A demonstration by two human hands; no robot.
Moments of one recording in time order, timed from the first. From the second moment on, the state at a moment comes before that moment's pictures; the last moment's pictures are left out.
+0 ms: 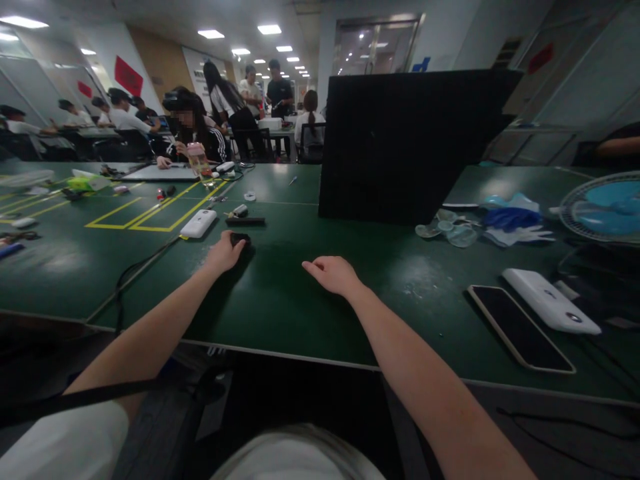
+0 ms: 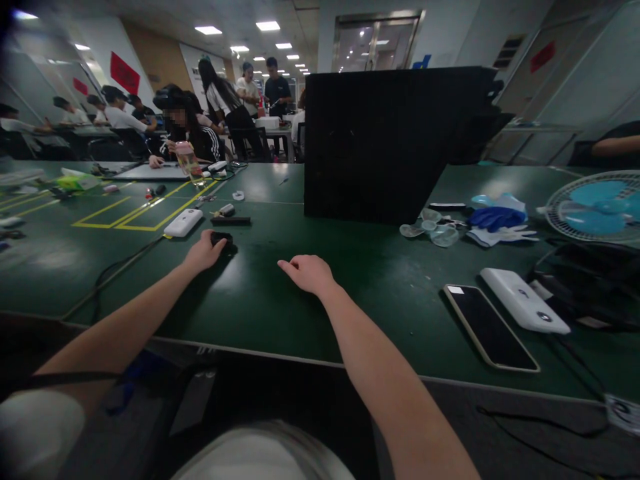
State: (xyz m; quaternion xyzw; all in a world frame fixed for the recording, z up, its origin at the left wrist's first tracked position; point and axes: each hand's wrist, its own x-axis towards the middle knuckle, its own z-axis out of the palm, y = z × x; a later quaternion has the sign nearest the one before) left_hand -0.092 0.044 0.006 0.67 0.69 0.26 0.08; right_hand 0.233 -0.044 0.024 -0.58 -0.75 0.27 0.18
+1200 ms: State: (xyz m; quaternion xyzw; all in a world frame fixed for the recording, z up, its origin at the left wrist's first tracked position) left_hand 0.011 -0.008 0.003 0.72 0.50 0.45 0.16; right_hand 0.200 -0.050 0.021 -0.55 -0.82 0.08 0.10
